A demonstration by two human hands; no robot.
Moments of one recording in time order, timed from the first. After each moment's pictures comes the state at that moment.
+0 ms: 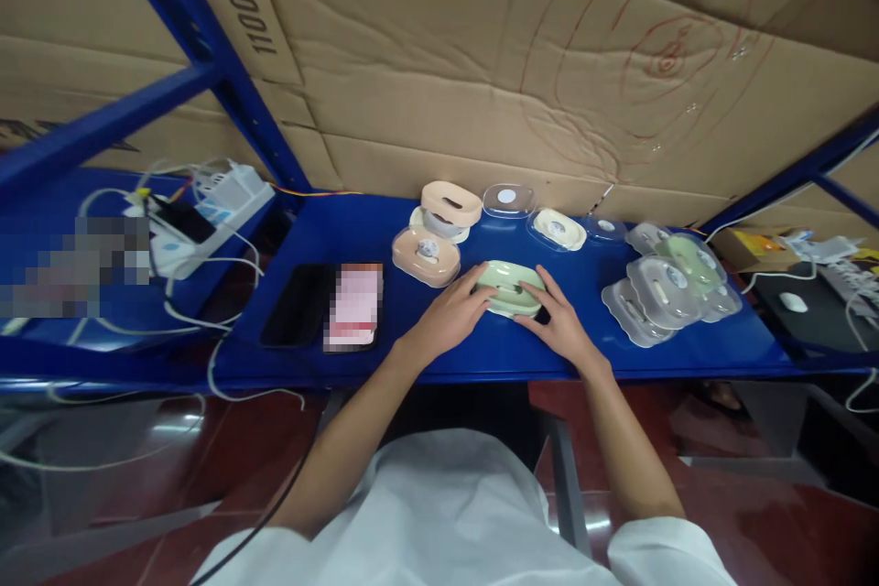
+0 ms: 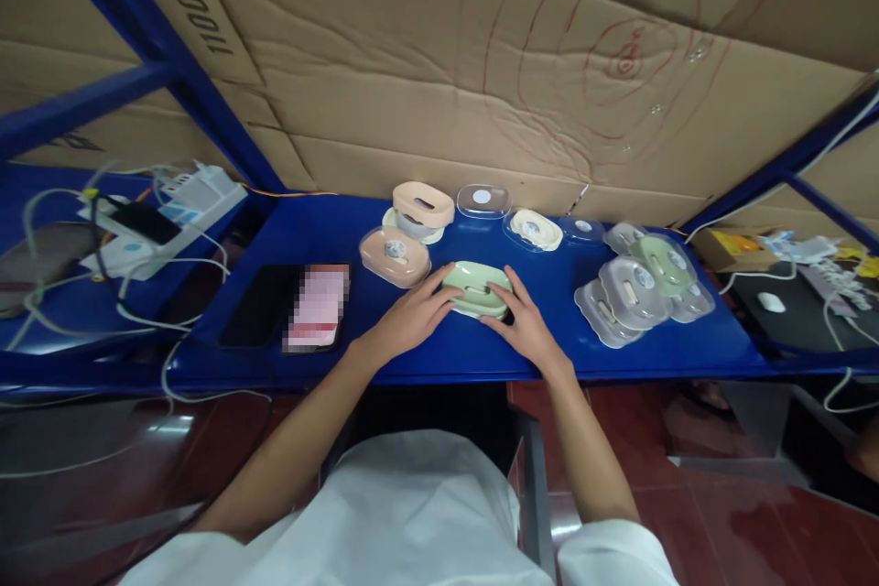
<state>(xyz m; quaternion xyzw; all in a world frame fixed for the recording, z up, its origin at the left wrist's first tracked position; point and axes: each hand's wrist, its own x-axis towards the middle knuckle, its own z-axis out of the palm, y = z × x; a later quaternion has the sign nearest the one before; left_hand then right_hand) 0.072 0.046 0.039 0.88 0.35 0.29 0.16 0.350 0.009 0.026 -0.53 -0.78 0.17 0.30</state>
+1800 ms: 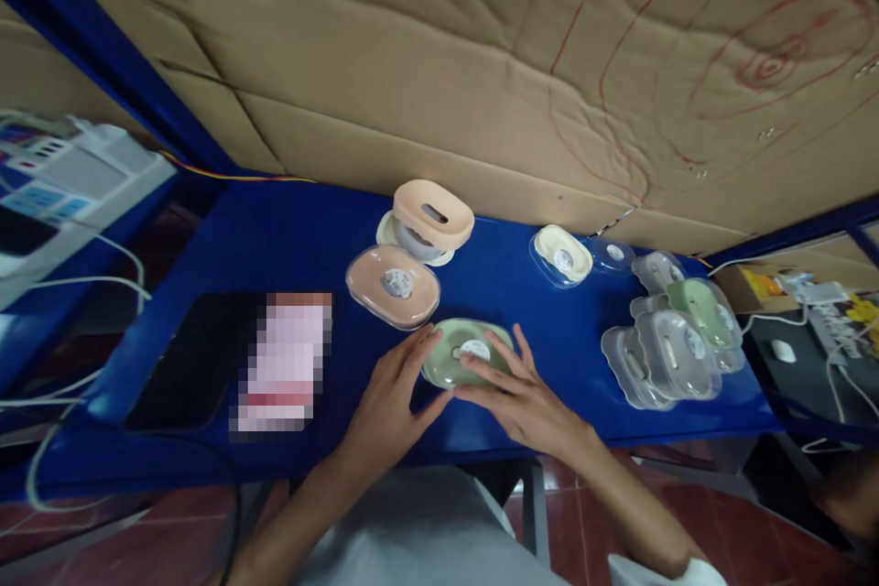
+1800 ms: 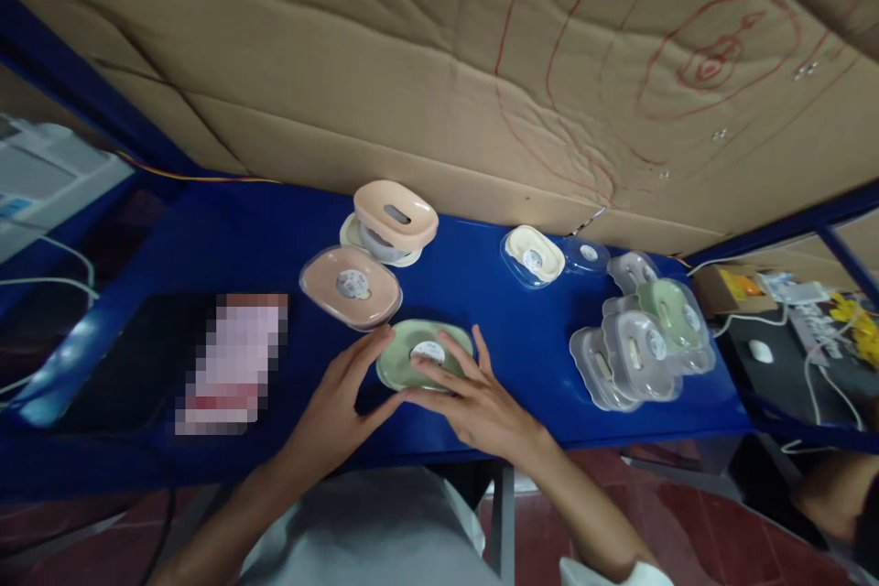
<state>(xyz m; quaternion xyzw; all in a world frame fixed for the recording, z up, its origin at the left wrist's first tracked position) 0.048 0.014 0.010 0.76 0.50 0.33 0.24 0.309 0.020 0.051 -0.34 -0.93 0.08 0.13</state>
